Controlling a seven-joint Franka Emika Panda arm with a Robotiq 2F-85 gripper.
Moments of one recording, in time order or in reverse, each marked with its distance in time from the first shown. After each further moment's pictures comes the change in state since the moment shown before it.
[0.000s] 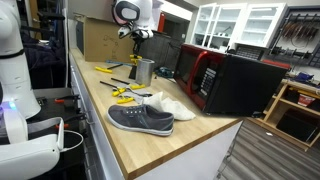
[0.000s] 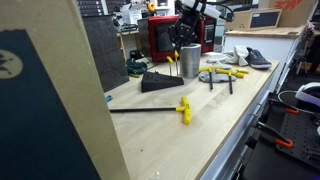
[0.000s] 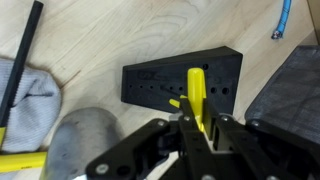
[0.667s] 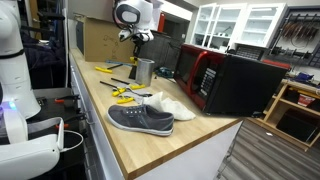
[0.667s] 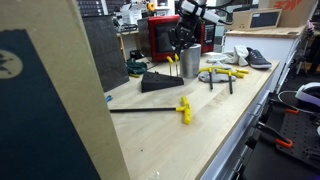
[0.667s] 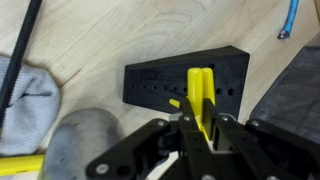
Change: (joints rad) arm -0.002 0.027 -0.001 0.000 0.018 0.016 -0.035
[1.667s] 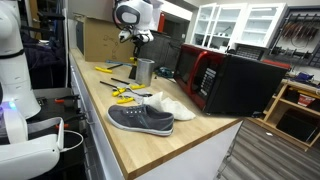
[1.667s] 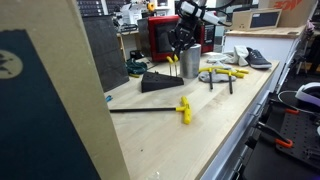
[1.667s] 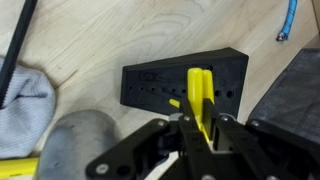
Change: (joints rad) arm 0.002 0.008 0.002 0.000 0.018 0.008 -0.022
